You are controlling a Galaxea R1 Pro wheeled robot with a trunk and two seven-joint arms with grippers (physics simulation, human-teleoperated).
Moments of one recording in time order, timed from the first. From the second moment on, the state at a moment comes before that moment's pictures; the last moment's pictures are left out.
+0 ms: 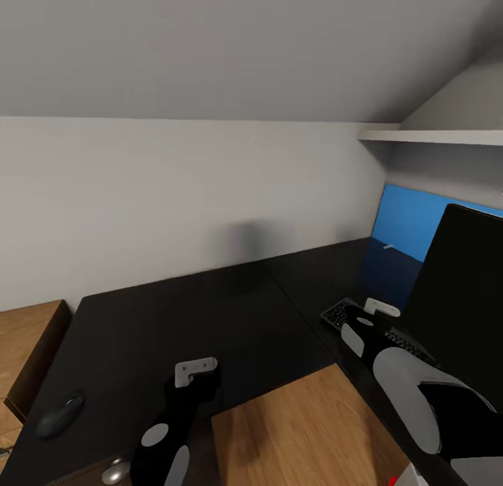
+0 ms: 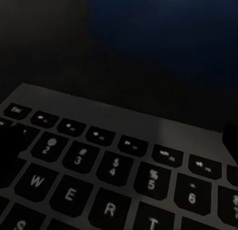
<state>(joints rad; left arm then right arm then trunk) -0.06 -0.16 -0.24 -1.60 0.14 0.43 0.32 -1.01 -0.04 -0.04 -0.17 -0.22 -0.12 -0.52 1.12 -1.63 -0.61</state>
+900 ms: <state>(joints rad) -0.06 -0.16 -0.25 -1.60 0.14 0.43 0.32 -1.01 -0.05 -0.04 -0.20 -0.22 -0.09 -0.52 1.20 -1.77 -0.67</state>
